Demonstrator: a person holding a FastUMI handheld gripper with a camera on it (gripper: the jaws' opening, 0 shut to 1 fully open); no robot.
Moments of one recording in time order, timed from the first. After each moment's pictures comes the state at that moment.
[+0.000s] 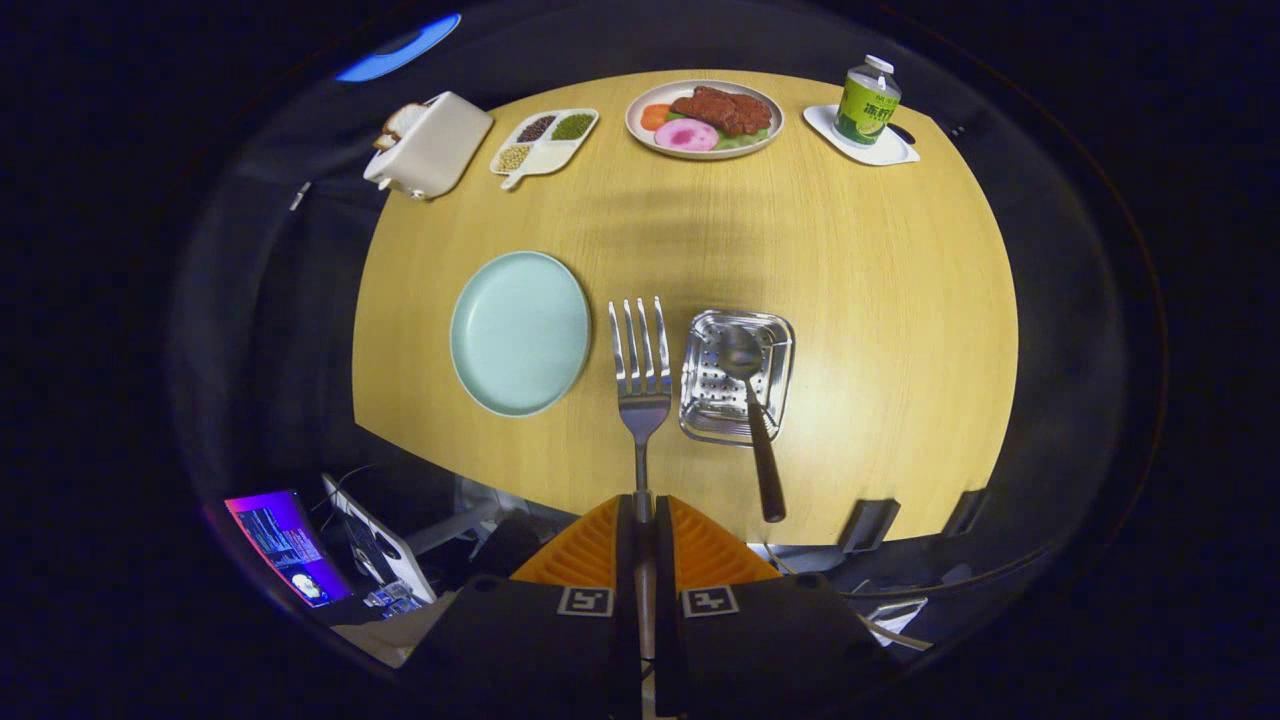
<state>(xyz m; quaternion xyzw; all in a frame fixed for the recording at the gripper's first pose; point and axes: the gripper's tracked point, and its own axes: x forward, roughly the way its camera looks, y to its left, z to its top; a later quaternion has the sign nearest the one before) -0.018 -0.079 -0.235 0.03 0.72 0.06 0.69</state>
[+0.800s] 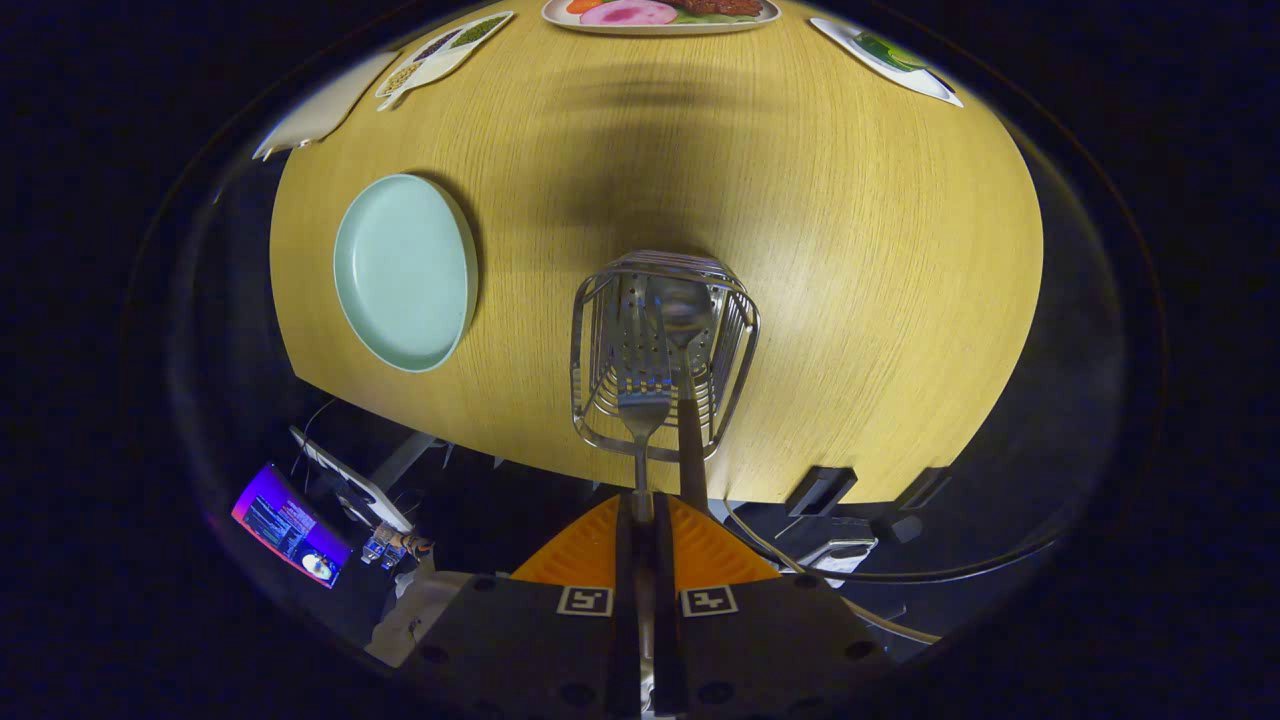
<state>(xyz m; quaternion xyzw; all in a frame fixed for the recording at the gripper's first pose) -0.011 -0.109 -0.288 0.00 0.85 0.03 0.53</state>
